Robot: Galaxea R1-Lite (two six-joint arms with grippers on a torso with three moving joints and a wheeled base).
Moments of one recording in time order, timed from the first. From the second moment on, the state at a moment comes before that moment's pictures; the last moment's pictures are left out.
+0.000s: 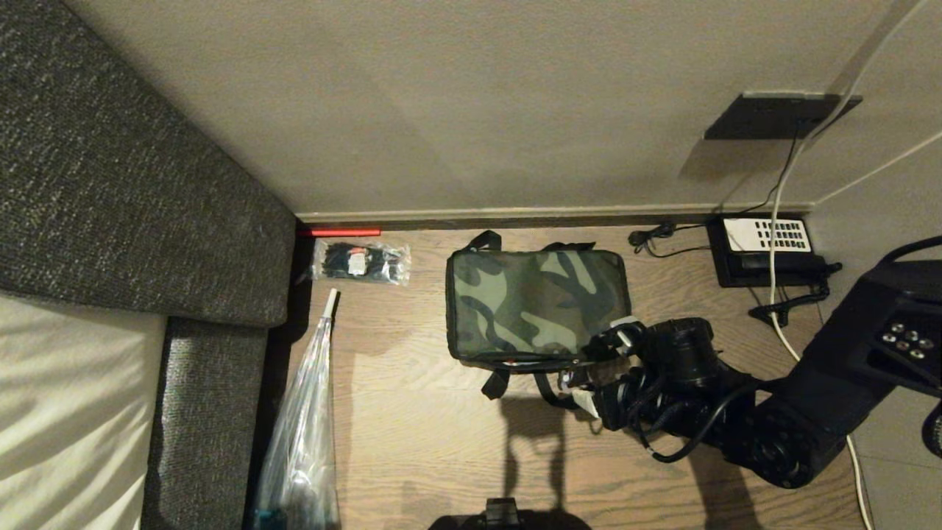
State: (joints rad) left arm 0.00 0.00 0.00 0.00 0.00 -0.01; right arm 0.45 2.10 -0.66 -0.84 -0.01 0.03
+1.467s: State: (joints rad) left arm 0.00 0.00 0.00 0.00 0.00 -0.01; right arm 0.45 2.45 -0.96 -1.00 0.05 0.24
